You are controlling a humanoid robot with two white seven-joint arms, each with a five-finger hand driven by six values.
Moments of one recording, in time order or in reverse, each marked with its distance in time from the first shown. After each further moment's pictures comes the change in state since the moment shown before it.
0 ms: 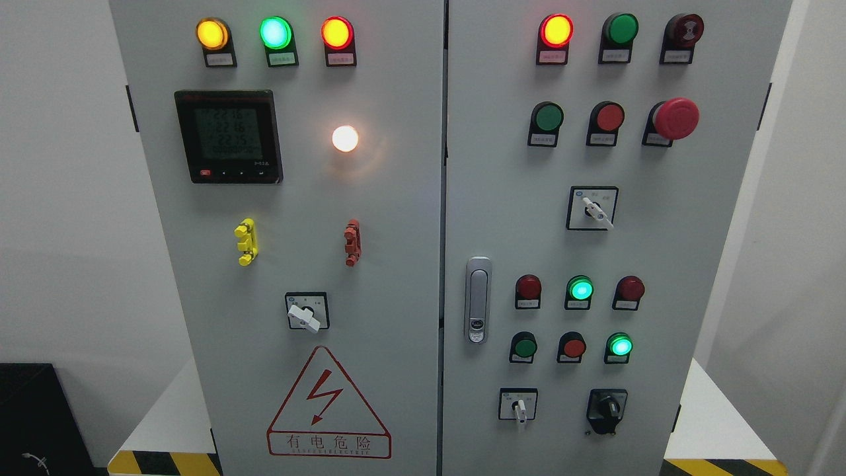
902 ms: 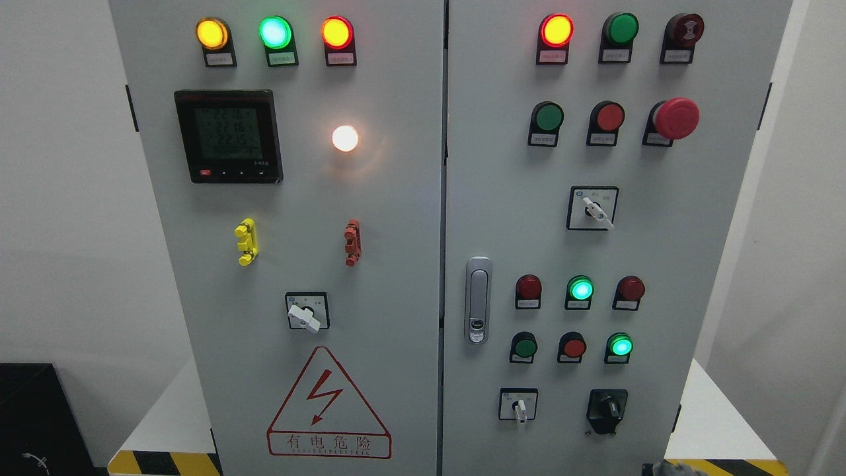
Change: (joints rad) left arm 0.000 0.000 0.000 0.000 0.000 0.000 0.000; right arm -0.149 -0.039 0.014 -0.014 0.121 0.052 0.114
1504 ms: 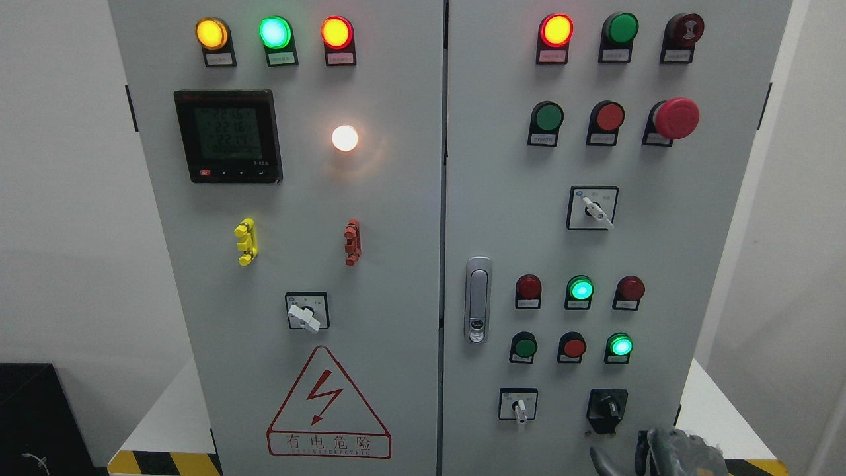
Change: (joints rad) left arm 0.000 0.000 0.000 0.000 0.000 0.000 0.000; right arm -0.084 -0.011 0.011 0.026 0.045 0.034 0.020
